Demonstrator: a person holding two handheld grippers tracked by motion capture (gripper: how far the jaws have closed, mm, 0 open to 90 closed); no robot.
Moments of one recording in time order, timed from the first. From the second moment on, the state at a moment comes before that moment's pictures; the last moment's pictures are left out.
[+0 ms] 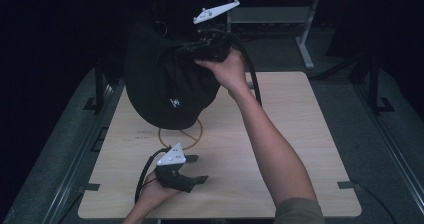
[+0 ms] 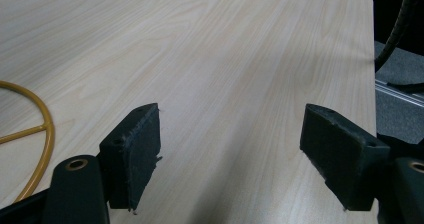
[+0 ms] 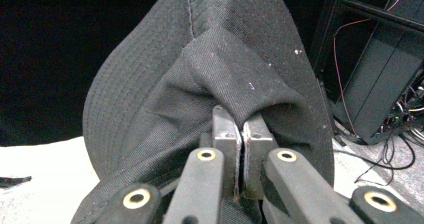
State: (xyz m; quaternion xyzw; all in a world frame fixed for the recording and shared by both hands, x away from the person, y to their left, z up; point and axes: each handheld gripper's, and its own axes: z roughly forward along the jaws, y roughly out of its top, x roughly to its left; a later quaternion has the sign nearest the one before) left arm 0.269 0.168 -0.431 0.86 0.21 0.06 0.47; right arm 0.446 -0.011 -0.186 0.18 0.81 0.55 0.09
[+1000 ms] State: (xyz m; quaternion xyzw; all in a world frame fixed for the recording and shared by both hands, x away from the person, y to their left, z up) left arm 0.264 0.154 -0.435 0.87 0.18 0.06 0.46; right arm 0.480 0.073 -0.211 0.20 0.86 0.46 0.07
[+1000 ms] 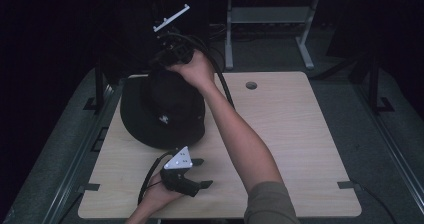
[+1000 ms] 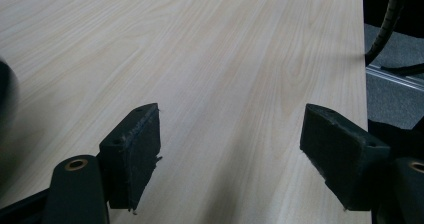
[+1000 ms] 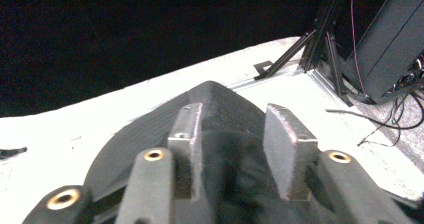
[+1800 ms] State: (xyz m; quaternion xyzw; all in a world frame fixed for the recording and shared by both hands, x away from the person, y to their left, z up) left arm 0.267 0.157 -0.434 0.86 0.20 0.05 0.47; right arm 0.456 -0.030 -0.235 0.24 0.82 0.52 0.04
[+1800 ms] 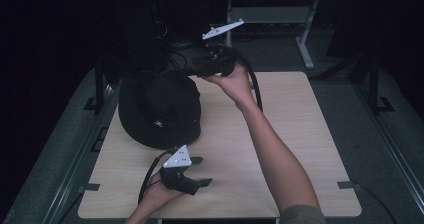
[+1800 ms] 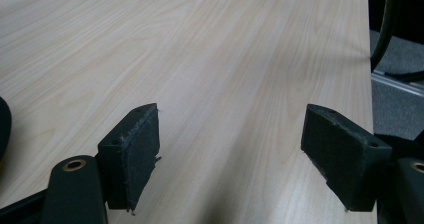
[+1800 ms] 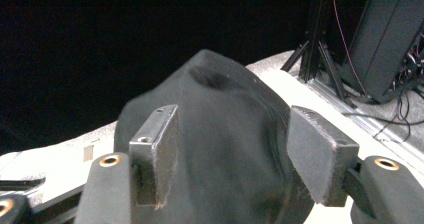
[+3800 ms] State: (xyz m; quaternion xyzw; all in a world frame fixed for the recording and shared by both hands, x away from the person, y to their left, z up) left arm 0.269 0.160 -0.435 0.86 0.21 0.07 0.46; right arm 0.394 -0.166 -0.312 0.34 0.79 0.51 0.05
